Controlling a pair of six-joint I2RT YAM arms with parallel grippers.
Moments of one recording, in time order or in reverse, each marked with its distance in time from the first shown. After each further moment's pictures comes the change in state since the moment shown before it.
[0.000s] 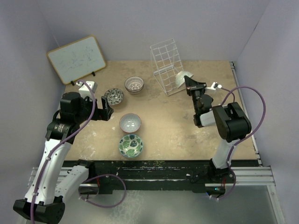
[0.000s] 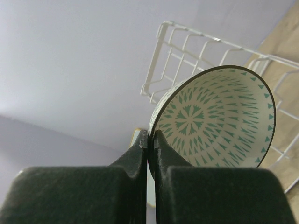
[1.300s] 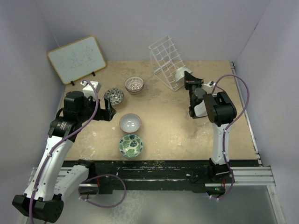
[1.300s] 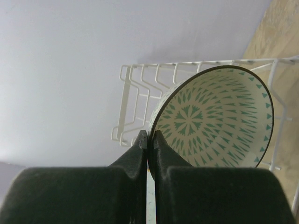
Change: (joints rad) left arm -0.032 0.030 -0.006 0.008 0.008 0.002; right arm -0.068 0.380 0.337 0.014 0.037 0.148
